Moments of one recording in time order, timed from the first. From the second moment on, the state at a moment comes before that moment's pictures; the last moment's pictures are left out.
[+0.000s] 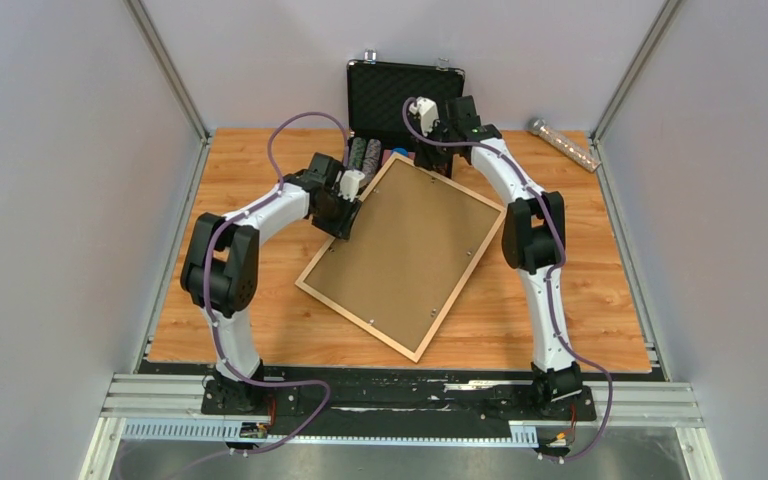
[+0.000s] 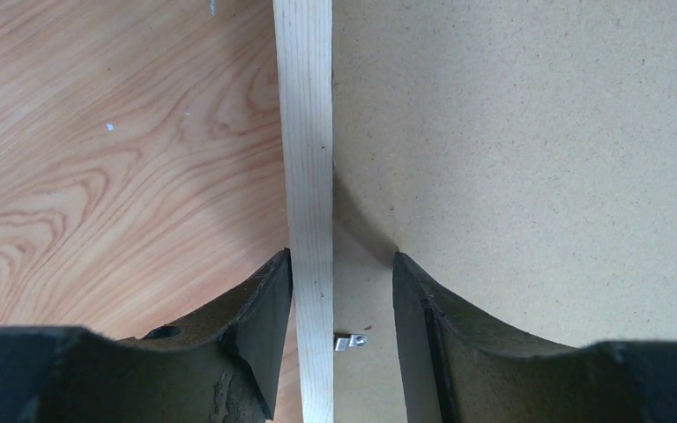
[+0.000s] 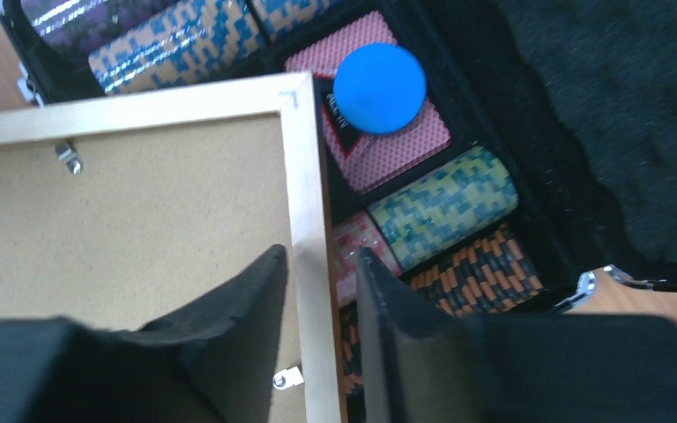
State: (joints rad) left arm -0.38 1.89 1.36 -0.58 0.18 0.14; right arm 0.29 2.45 2.27 -0.58 -0.48 -0.42
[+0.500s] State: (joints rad) left arm -0.38 1.87 1.34 -0.55 0.17 0.12; right arm 0.28 2.29 2.07 -0.50 -0.33 -0.28
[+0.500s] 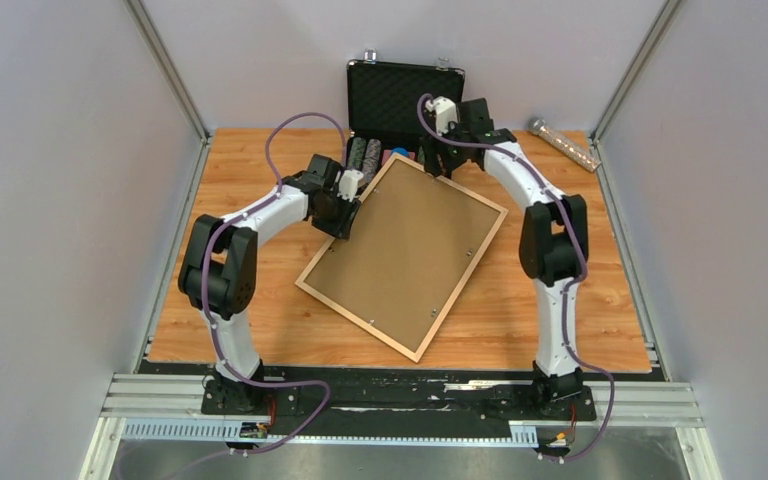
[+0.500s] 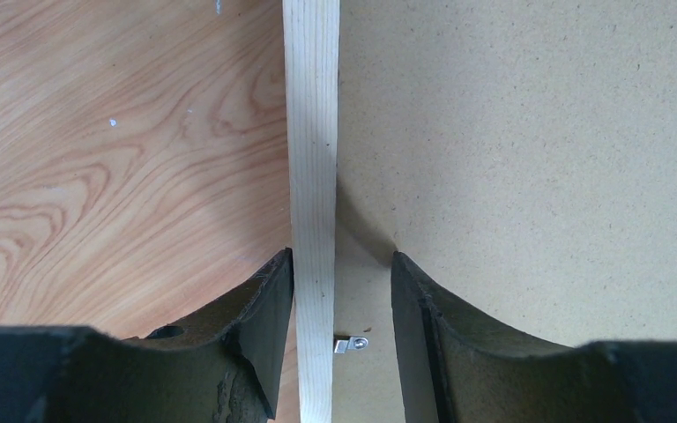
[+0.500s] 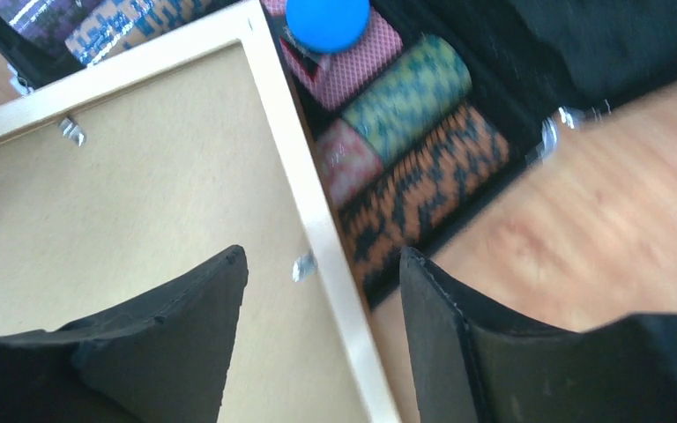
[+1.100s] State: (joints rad) left arm -0.38 1.85 1.31 -0.53 0.17 0.11; right arm 0.12 1.64 1.26 -0.46 -0.13 0.11
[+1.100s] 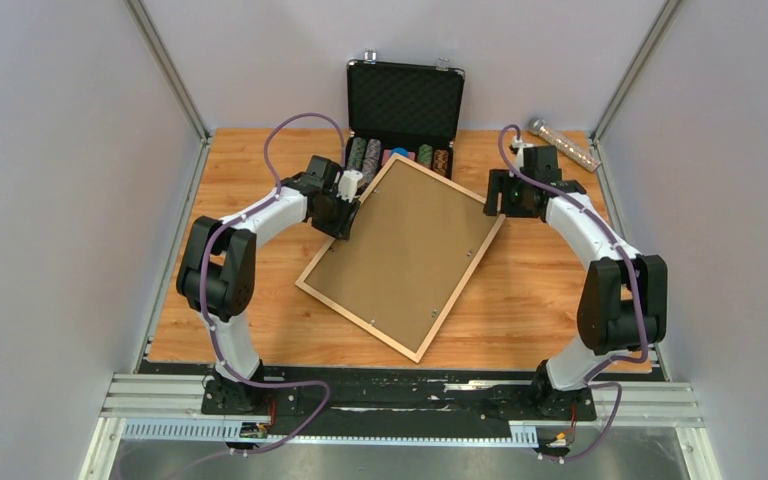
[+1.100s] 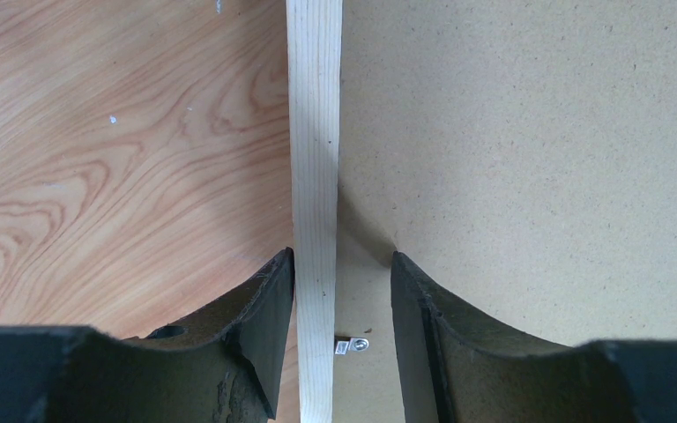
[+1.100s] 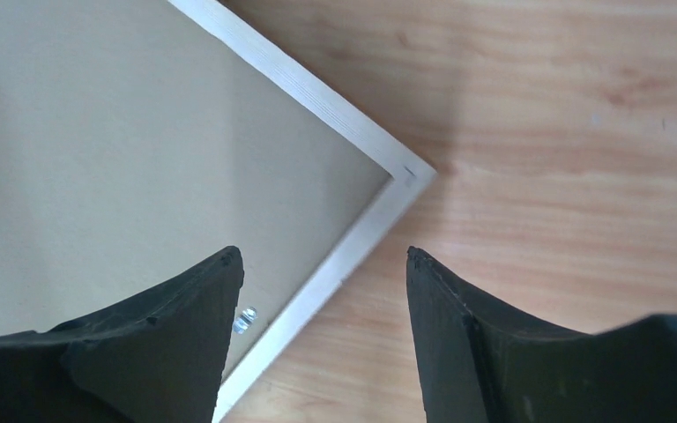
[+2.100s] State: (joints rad) left arm -0.38 1.85 1.30 -0.52 0.17 0.11; right arm -0.03 1.74 1.07 -0.34 -0.37 0.29
